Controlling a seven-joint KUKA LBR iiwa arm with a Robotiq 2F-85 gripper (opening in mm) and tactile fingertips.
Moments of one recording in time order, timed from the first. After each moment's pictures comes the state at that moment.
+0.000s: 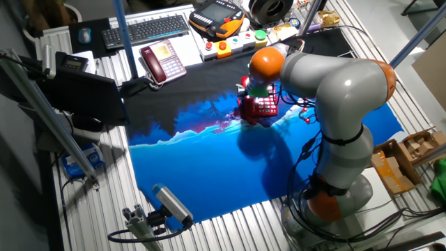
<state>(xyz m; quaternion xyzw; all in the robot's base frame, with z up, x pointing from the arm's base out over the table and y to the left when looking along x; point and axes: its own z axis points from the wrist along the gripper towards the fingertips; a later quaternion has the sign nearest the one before) 0.582 0.045 0.086 0.15 0.98 -0.03 0.12</state>
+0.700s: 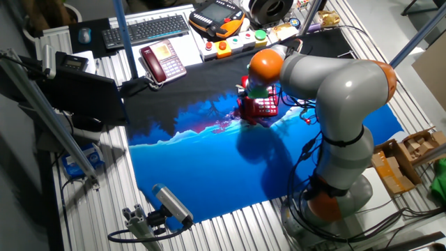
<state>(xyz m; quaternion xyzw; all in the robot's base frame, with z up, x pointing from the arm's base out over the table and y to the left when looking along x) 0.581 0.045 0.089 0.15 0.98 -0.03 0.14</state>
